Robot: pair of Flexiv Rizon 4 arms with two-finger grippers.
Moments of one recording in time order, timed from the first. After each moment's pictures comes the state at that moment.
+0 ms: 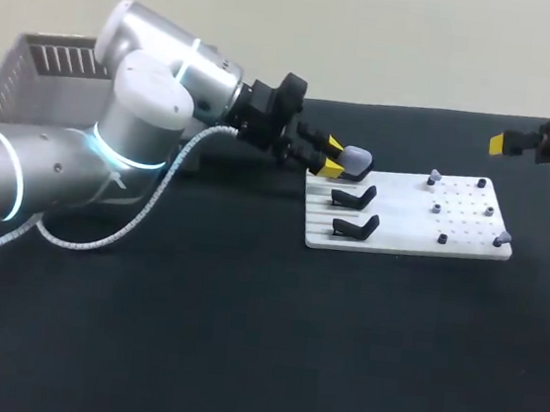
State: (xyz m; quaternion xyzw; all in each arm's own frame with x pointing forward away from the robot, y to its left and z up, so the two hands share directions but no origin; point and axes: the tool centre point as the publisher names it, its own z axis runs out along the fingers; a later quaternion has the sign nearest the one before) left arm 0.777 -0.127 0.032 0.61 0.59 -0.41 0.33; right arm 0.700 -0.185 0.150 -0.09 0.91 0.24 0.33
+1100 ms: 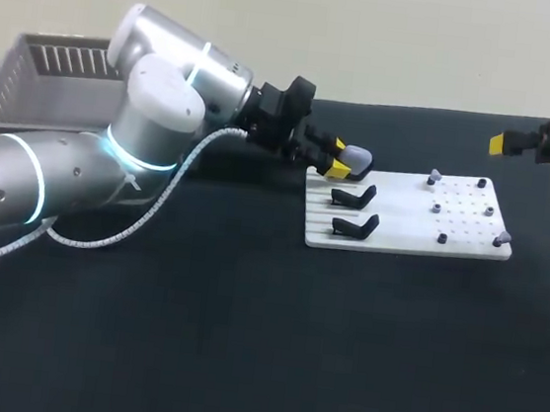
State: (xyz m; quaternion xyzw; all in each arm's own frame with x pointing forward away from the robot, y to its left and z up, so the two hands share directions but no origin) left arm 0.788 -0.139 0.022 0.61 0.59 -0.41 0.33; right arm 0.700 -0.185 0.150 -0.09 0.91 0.24 0.33
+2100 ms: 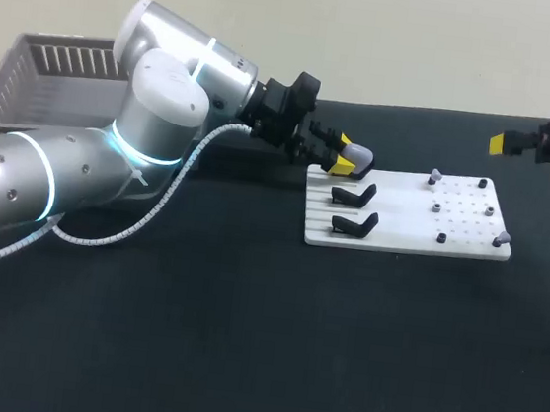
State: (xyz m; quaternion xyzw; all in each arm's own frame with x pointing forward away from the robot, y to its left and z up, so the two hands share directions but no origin) left arm 0.793 -0.146 0.026 0.62 0.58 -0.41 0.34; right arm 0.700 -0.185 0.150 -0.09 0.91 0.24 0.33
